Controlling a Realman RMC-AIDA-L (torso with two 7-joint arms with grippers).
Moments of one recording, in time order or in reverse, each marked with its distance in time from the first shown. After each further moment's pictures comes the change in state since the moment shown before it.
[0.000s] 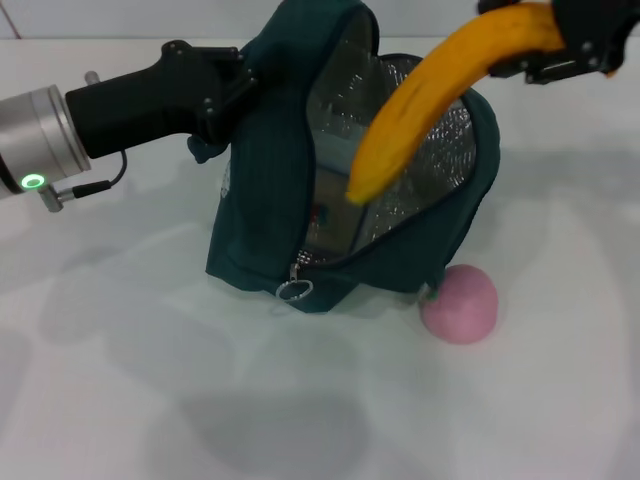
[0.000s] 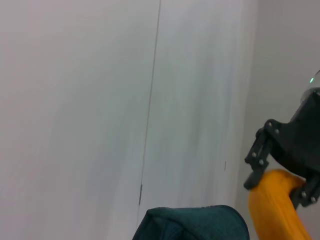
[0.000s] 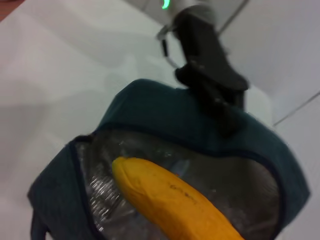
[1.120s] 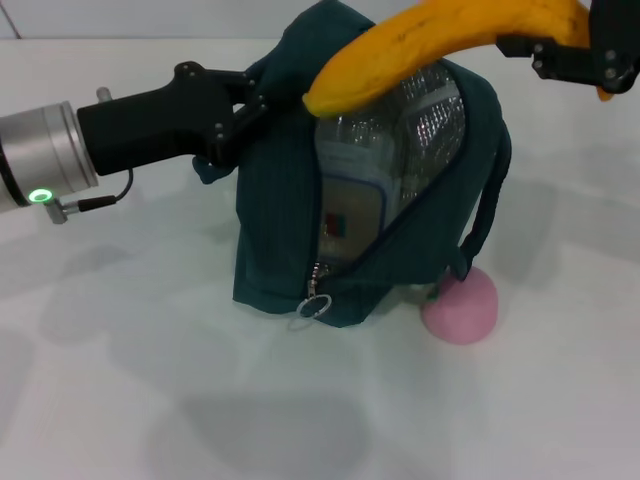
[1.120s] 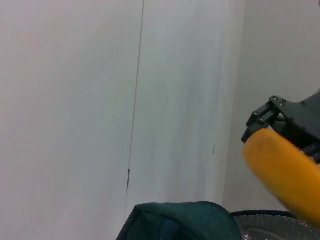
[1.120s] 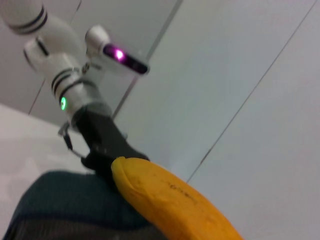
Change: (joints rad) left arm -0.003 -0.008 0.000 -0.008 0.057 0.005 0.027; right arm -0.402 0.080 0.012 -0.053 0.406 0.284 -0.102
